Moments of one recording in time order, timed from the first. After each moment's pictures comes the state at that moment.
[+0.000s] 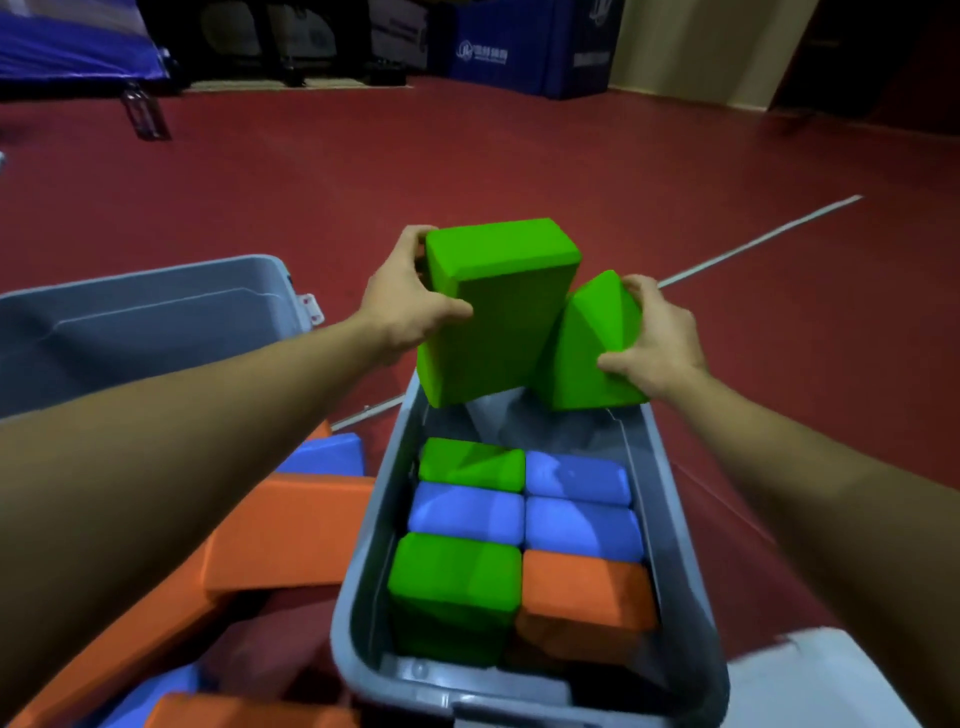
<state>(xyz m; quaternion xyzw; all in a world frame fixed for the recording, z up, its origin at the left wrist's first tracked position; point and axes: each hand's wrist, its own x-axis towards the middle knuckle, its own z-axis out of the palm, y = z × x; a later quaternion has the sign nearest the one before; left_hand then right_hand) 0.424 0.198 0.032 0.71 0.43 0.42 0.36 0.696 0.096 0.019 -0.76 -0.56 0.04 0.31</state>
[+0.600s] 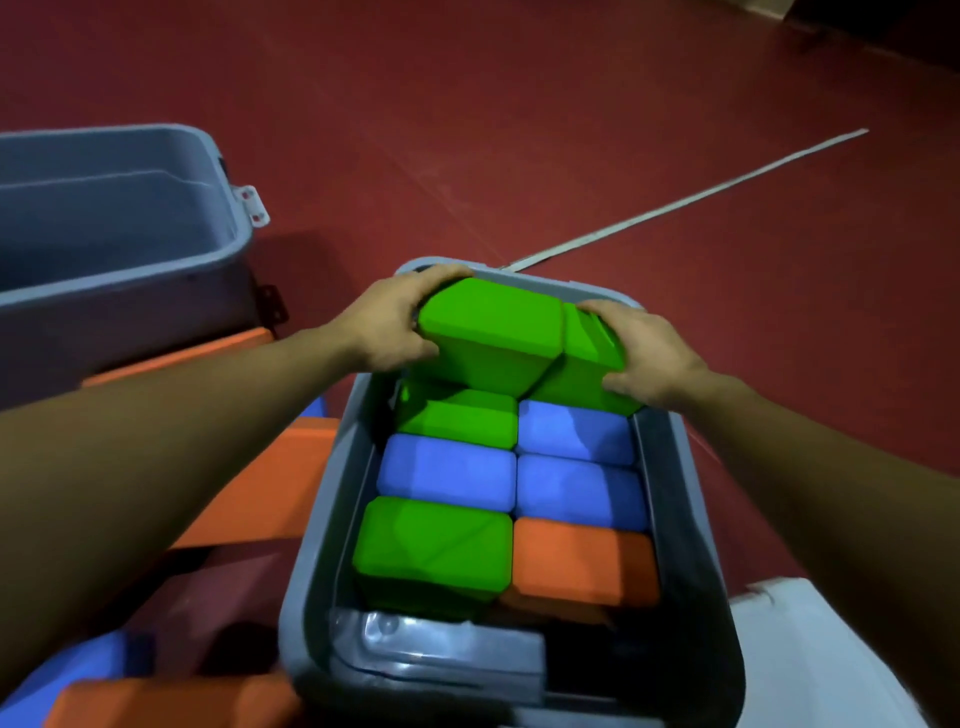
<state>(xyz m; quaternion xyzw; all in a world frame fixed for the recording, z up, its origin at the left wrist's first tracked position) 0.424 0.235 -0.093 0.88 0.35 0.19 0.27 0.725 0.124 -0.078 -0.69 -0.72 0.06 0.06</state>
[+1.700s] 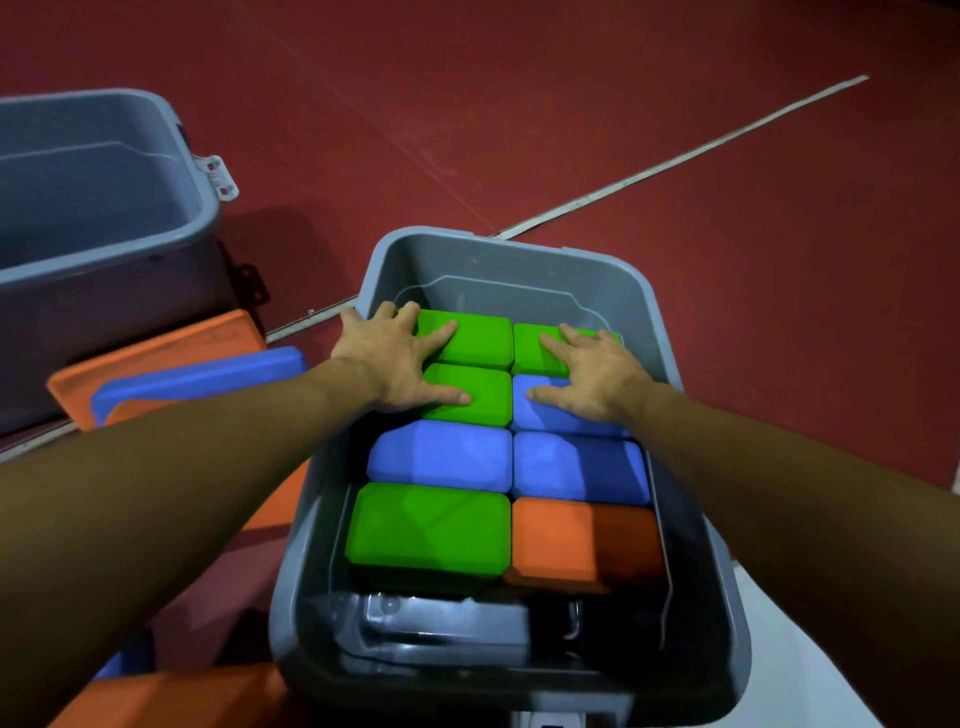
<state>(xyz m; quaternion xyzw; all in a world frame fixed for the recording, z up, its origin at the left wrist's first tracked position) 0.442 0.213 -0.149 0.90 0.42 -0.10 -0.04 0.692 0.124 -0.142 -0.73 -0.66 0.10 -0.16</state>
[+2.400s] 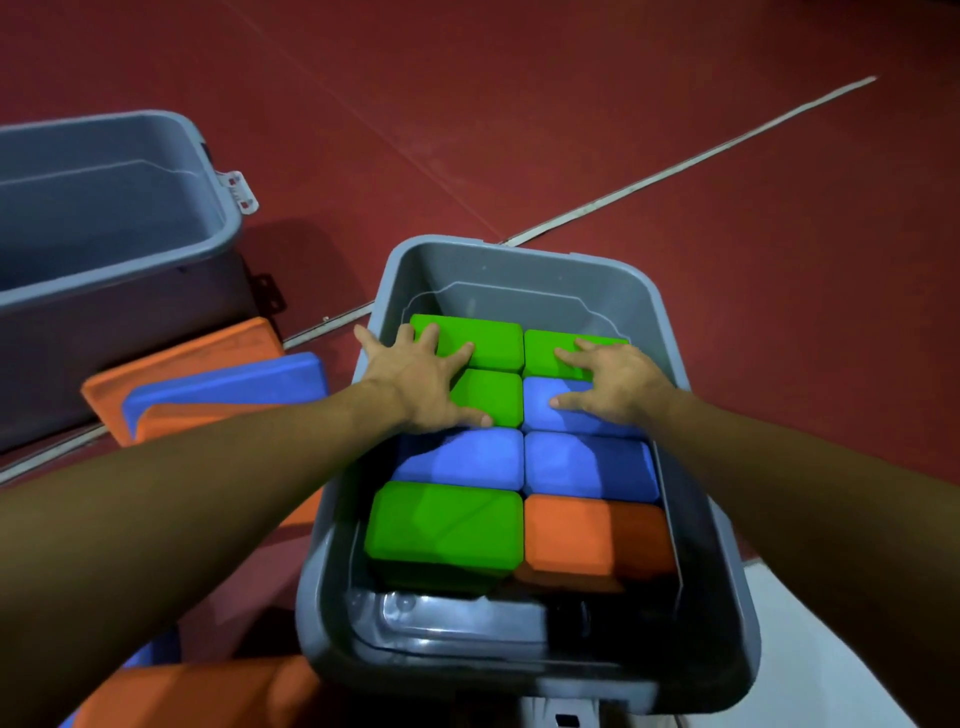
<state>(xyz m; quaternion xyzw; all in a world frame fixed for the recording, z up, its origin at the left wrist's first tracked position) 0.451 0.181 -0.142 0.88 0.45 -0.14 0.02 0.697 0.109 -0.135 -0.75 -0.64 0.14 -0.10</state>
